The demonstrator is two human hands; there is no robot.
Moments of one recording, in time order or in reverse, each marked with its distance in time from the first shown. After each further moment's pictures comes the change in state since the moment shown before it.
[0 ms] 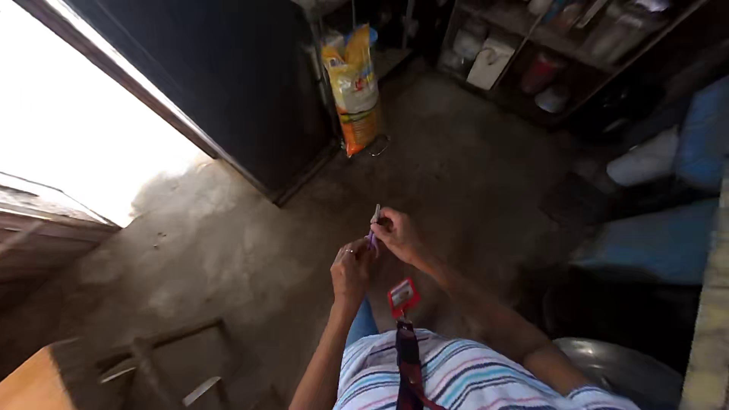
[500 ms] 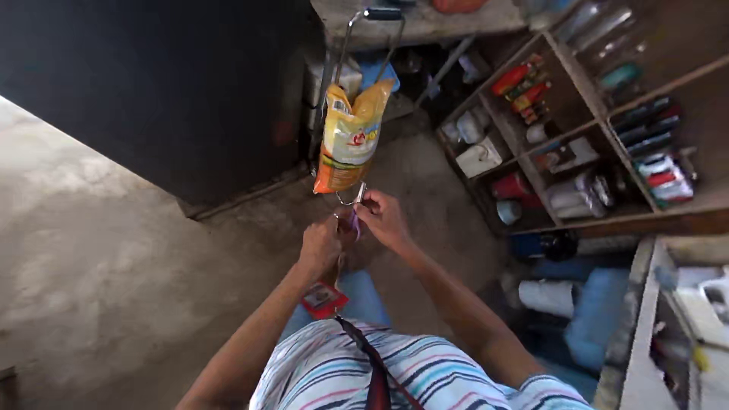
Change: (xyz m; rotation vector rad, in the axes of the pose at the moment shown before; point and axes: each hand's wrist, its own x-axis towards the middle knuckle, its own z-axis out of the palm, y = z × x) left_hand 0.468 -0.061 0.060 -0.051 -0.056 -0.072; right_hand 0.467 -0.062 -0.137 -0.282 -0.146 -0.070
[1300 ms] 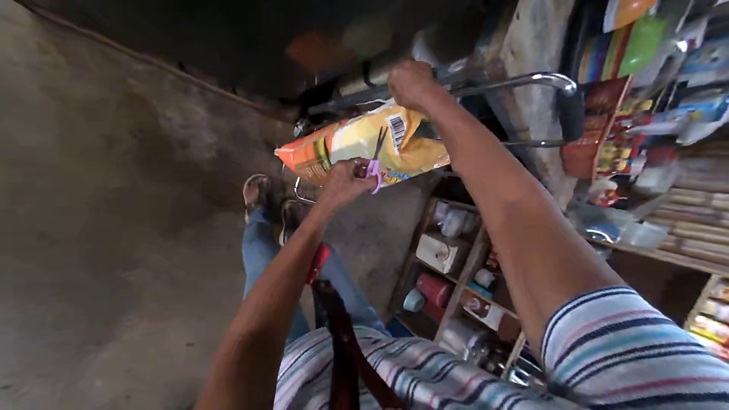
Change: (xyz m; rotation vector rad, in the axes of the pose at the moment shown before) left_hand 0.353 -0.184 0.137 -0.857 0.456 -0.458; right_hand 0.602 0.048 0.056 -1.651 -0.829 -0.532
